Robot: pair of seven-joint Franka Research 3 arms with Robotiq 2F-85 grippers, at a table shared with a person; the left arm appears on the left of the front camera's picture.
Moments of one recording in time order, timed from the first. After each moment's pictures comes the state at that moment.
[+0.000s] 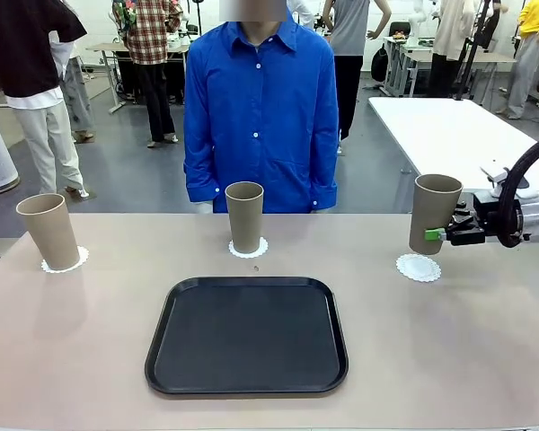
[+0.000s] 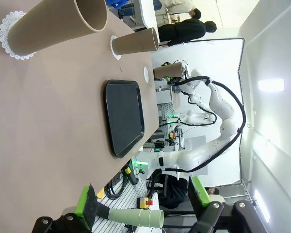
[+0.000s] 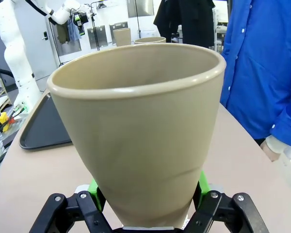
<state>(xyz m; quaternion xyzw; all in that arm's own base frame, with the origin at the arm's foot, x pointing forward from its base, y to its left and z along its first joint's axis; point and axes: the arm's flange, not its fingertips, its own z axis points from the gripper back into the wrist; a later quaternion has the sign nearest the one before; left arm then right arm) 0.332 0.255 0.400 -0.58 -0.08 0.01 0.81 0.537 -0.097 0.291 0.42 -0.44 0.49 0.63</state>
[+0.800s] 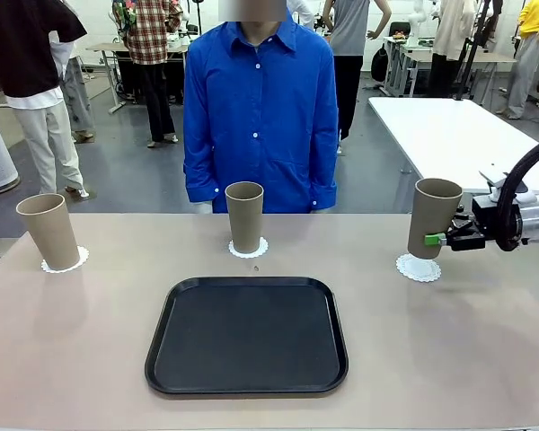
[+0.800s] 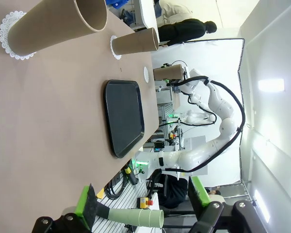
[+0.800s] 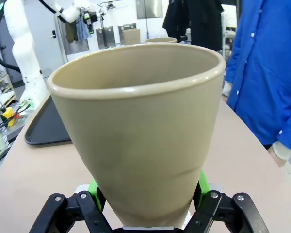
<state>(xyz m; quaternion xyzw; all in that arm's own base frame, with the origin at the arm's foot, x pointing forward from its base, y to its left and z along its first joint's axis) 0.332 0.255 0.400 -0.58 -0.08 0.01 0.81 0.531 -0.093 0.283 0.43 -0.44 0.50 0.60</state>
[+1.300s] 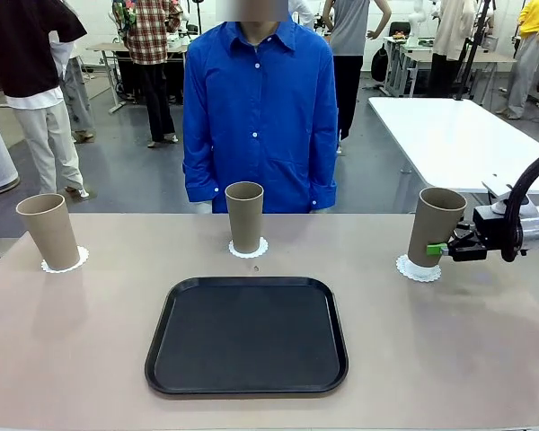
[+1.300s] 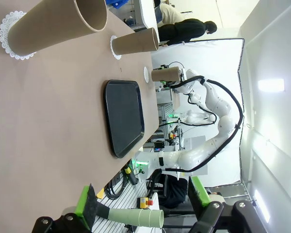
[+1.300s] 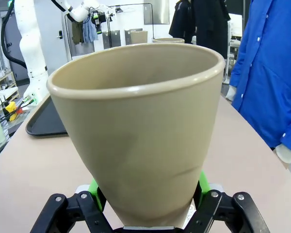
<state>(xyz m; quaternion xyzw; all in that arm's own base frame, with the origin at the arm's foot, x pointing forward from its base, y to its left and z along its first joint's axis) 0.332 0.255 0.400 -0.58 -0.08 0.01 0.81 0.529 -0.100 0.259 0.44 -0.46 0.51 0.58</state>
